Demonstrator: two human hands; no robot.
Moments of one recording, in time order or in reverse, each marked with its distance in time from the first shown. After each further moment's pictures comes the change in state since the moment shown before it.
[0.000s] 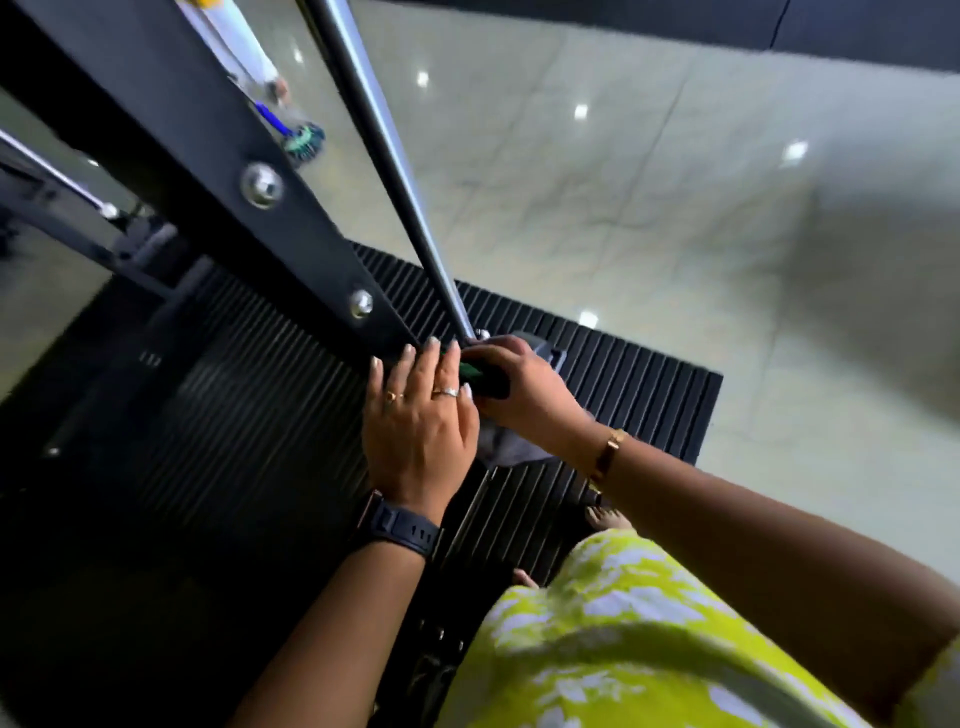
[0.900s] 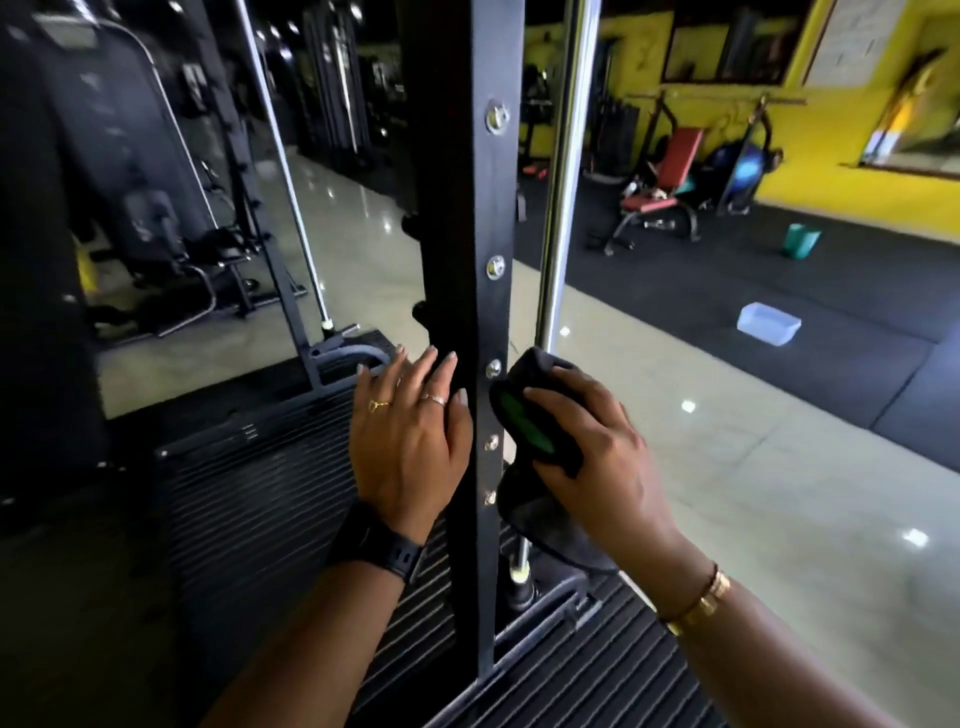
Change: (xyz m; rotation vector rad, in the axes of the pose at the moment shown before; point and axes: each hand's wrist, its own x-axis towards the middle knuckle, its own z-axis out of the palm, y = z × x) left_hand 0.010 -0.031 -0.181 0.029 0.572 -0.367; right_hand -0.052 -0.167 -0.110 -0.298 0.360 -0.756
